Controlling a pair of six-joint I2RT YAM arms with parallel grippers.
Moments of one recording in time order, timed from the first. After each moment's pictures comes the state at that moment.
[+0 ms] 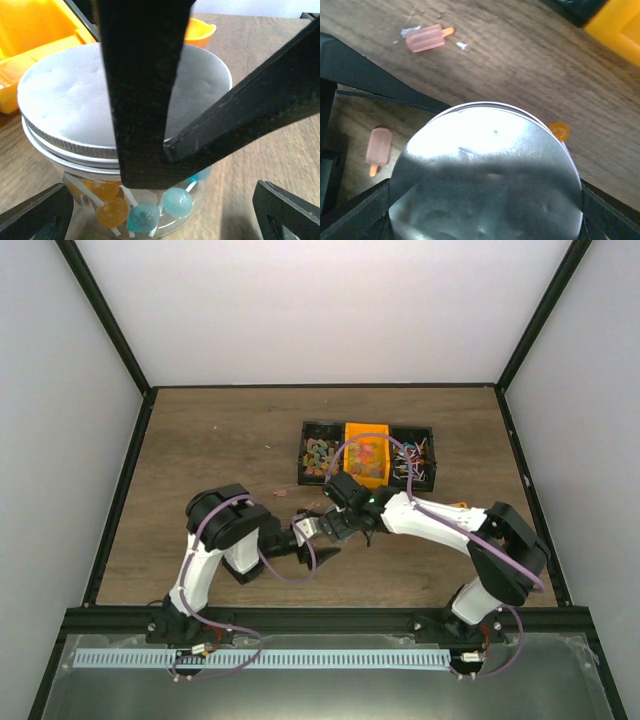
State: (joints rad) left arm -0.76 2.20 0.39 1.56 0.49 0.09; right arm 0.88 1.58 0.97 -0.52 0.13 0.29
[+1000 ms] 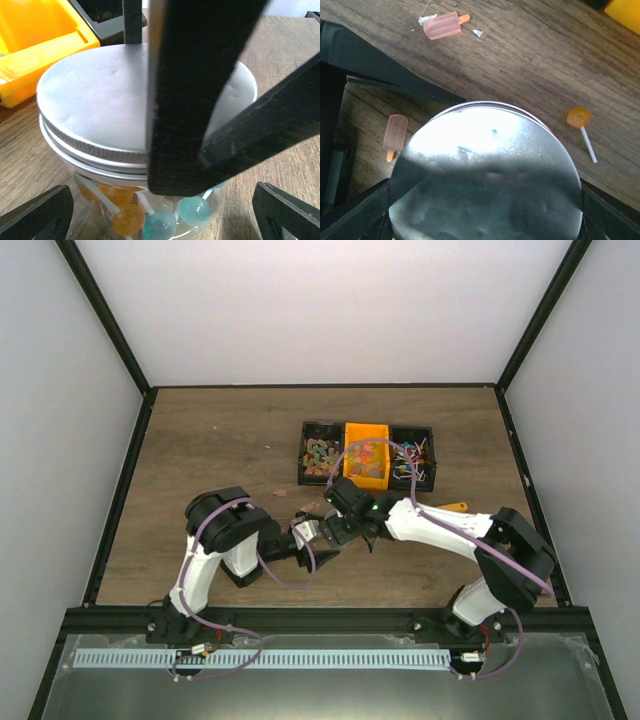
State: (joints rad) left arm -0.79 2.17 0.34 1.56 0.41 0.09; right arm 0.91 1.53 0.92 -0.49 0.10 0.32
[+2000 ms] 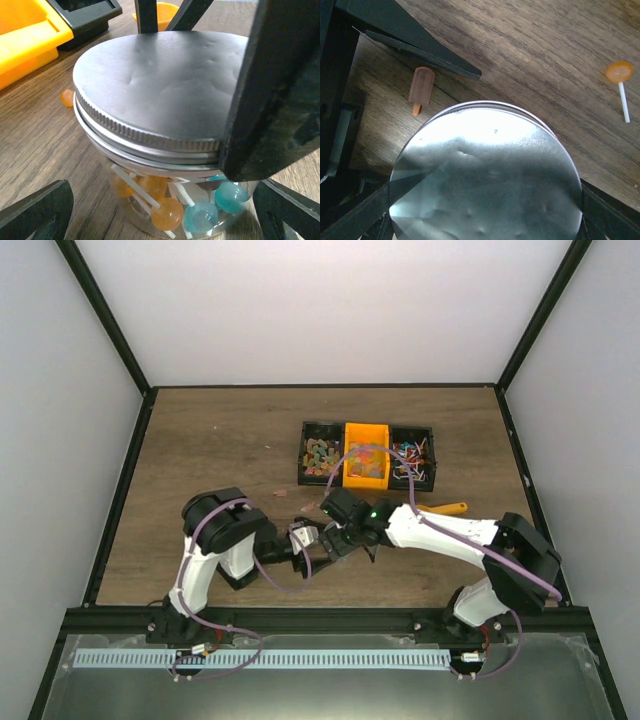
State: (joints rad) left arm -0.78 2.14 0.29 1.55 0.48 0.12; right arm 0.99 1.49 0.92 -0.59 0.08 0.37
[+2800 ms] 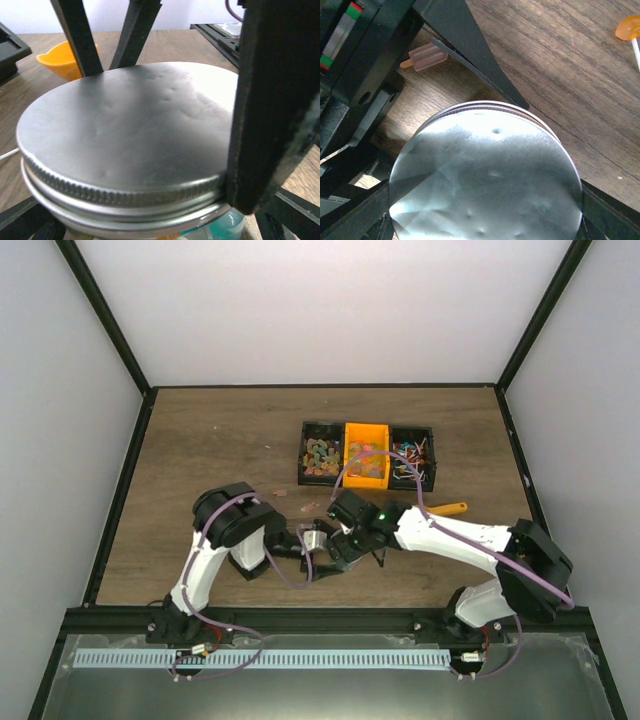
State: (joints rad) left arm -0.77 2.23 0.44 1.56 0.82 0.16; right arm 0.98 1.43 0.89 -0.67 0.00 0.37
